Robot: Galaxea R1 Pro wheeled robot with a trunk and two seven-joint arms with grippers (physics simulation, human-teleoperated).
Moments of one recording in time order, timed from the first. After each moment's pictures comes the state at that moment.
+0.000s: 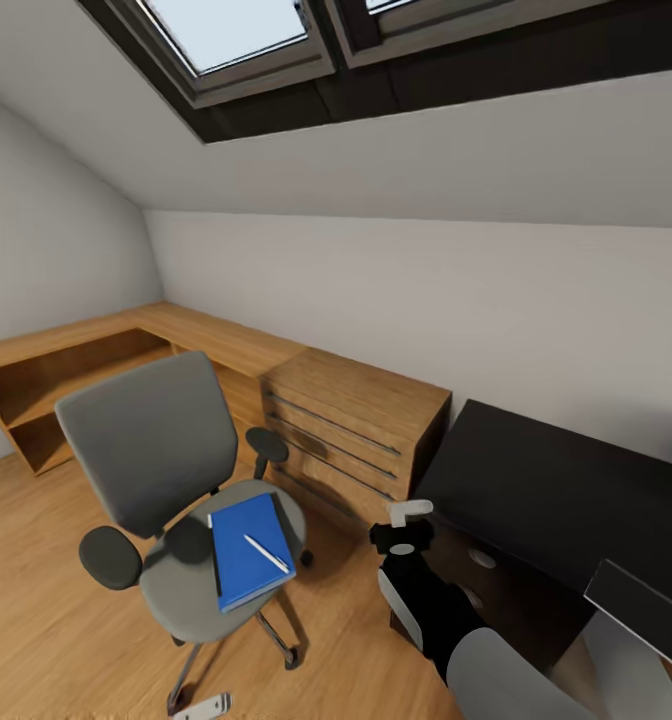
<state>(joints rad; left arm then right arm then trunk) -0.16 0.03 -0.48 -0.62 0.66 -0.09 0.49 -0.64 0.17 0.34 -0.61 -0.12 0.25 -0.47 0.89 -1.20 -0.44</state>
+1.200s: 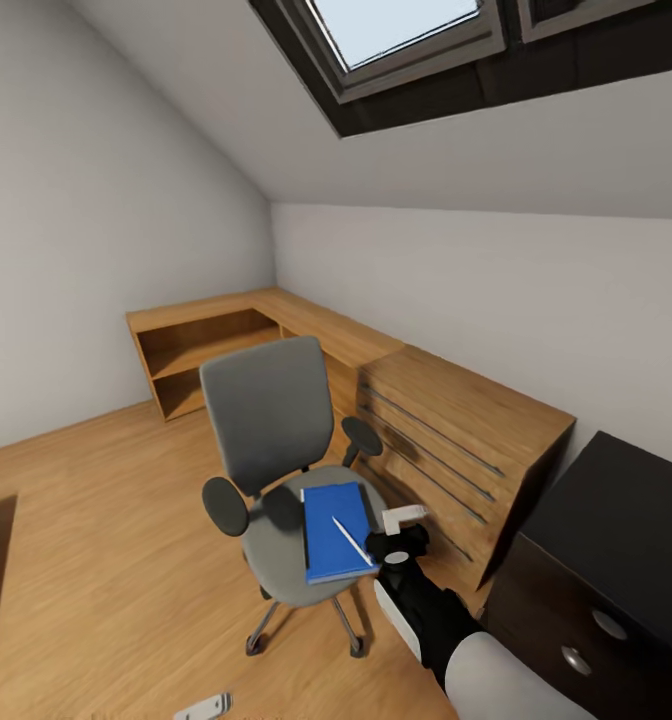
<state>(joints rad) -0.16 0.03 -0.48 -0.62 0.66 -0.09 0.48 -0.64 0.17 0.41 -0.58 -0.12 0.25 -0.47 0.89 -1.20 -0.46</state>
